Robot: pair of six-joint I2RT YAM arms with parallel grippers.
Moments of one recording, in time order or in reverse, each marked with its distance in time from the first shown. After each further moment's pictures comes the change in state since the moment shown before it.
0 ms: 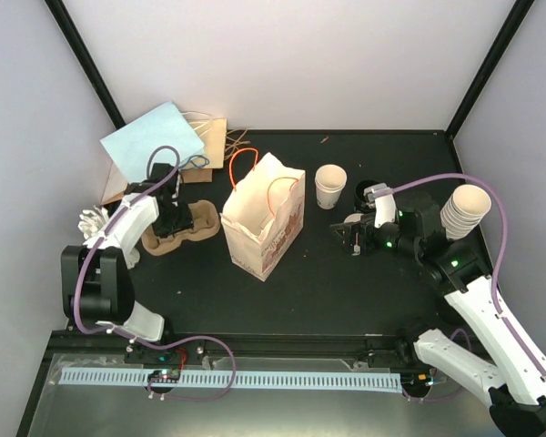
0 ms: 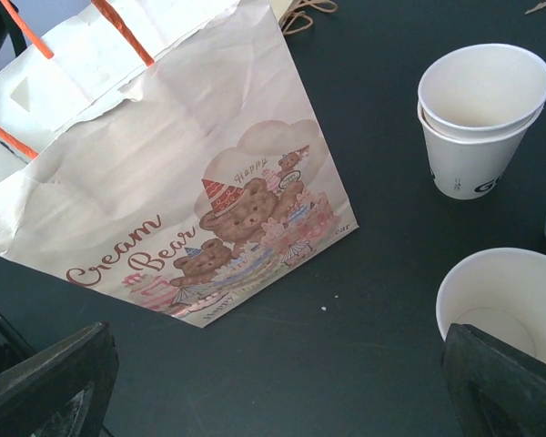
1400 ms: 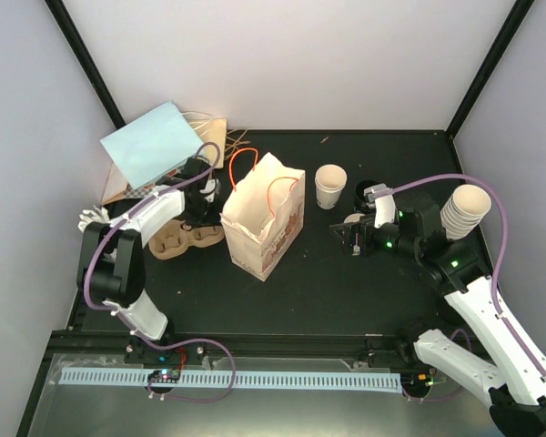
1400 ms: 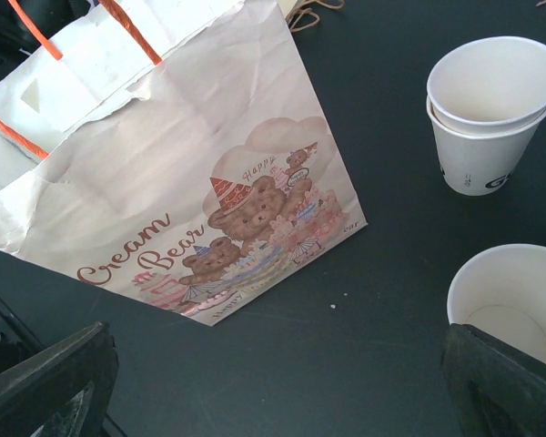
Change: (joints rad) left arm -0.191 0.133 0.056 0.124 0.210 0.172; right arm 0.000 -0.002 -0.002 0.002 -0.017 0.018
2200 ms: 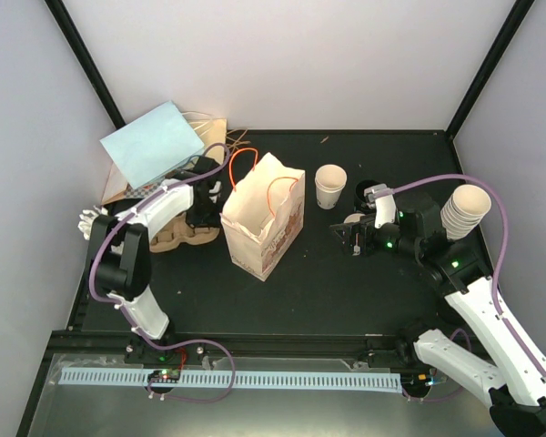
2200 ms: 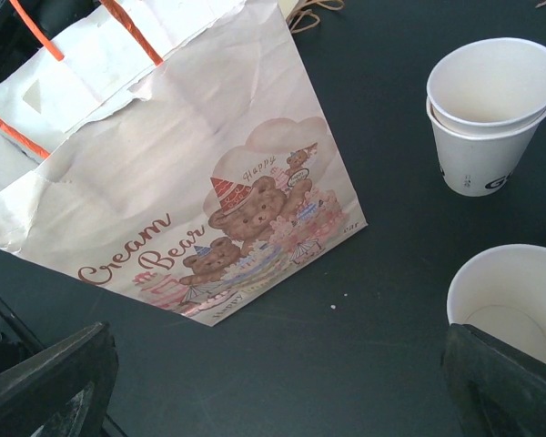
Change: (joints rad) left arm -0.058 0.079 0.094 -0.134 -0.179 -0.018; right arm 0.000 -0.003 0.000 0.000 0.000 0.000
